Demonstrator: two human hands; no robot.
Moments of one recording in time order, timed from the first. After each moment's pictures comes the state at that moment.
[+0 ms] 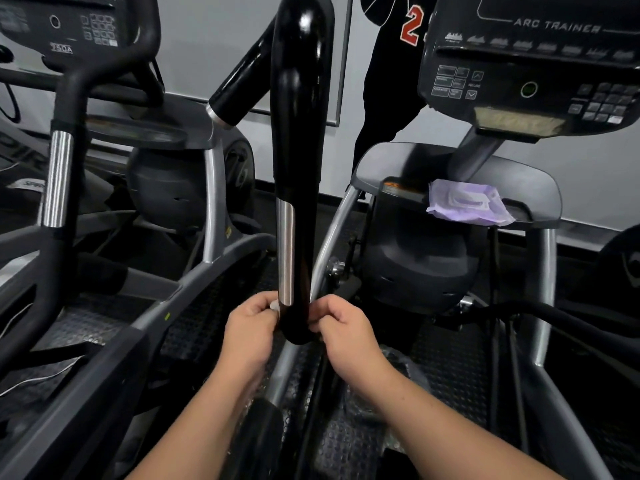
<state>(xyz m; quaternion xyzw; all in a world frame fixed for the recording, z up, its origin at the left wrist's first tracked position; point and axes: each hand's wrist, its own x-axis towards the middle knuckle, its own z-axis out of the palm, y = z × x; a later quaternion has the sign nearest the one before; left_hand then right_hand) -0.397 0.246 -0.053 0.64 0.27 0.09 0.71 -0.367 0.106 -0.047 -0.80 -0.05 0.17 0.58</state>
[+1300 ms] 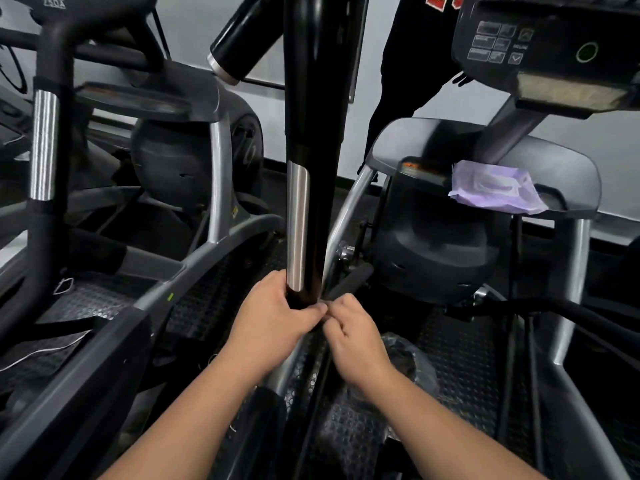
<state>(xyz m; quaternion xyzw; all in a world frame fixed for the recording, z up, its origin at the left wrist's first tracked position) -0.396 0.240 -0.024 0.85 0.20 0.05 0.49 -0.351 0.100 -0.103 -0.87 -0.19 0.10 0.45</state>
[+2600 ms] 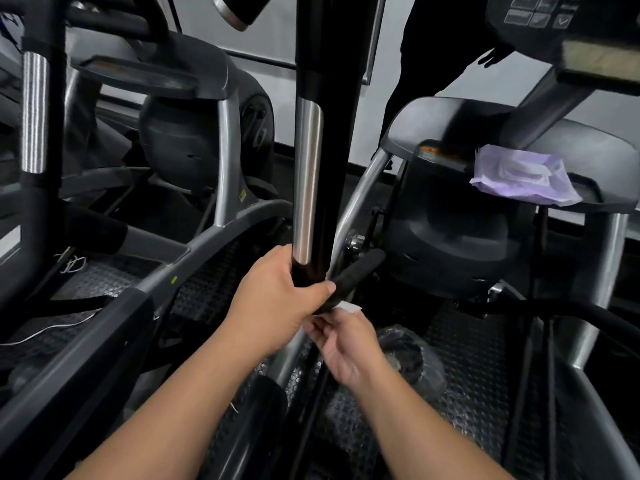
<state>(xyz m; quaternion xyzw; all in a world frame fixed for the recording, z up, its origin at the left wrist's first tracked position) -0.387 0.237 -0.012 0.86 0.20 0.05 0.46 -0.344 0.129 -0.140 -0.44 0.20 0.31 0.82</state>
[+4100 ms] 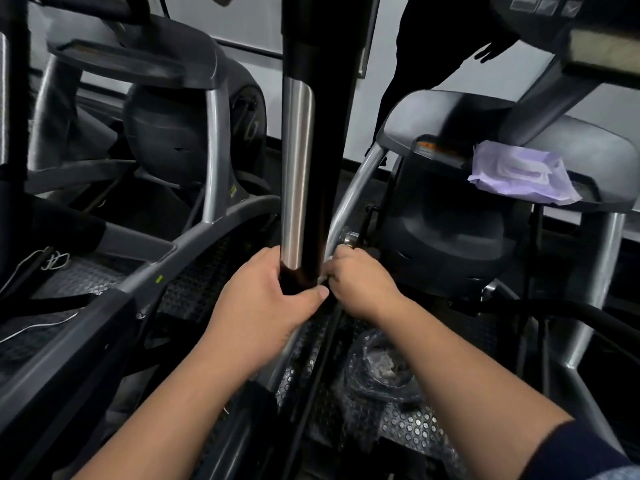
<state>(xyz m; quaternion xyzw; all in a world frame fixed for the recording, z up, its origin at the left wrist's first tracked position) -0.387 0.238 -0.018 0.85 0.19 0.05 0.49 -0.247 0.110 -0.114 -0.92 -0.33 0.15 0.11</state>
